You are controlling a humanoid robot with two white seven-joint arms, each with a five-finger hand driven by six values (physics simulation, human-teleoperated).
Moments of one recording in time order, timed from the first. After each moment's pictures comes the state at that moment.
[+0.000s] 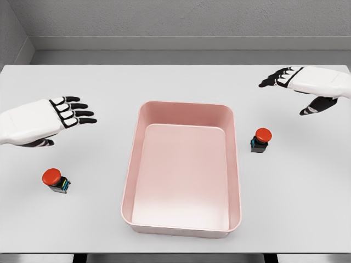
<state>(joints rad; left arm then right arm) -0.31 1.16 -0.46 -1.75 -0.54 -0.61 -0.09 -0.82 -1.02 0.82 -1.38 0.17 -0.61 0.43</state>
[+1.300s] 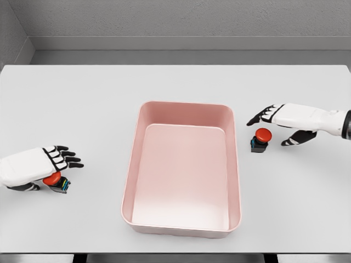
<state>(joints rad) -0.05 1.18 -0.45 -1.67 -0.55 -0.61 -0.09 -0.69 -0.99 0.88 -1.39 0.17 -0.61 0.39</state>
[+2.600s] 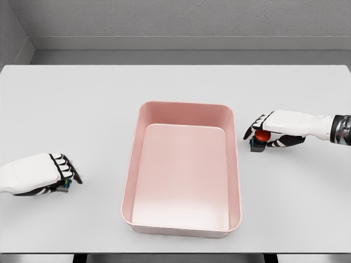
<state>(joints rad) 0.04 1.20 -0.38 -1.76 -0.54 -0.61 -0.10 -0.68 -0.95 0.88 -1.38 0.17 -0.61 0.42</state>
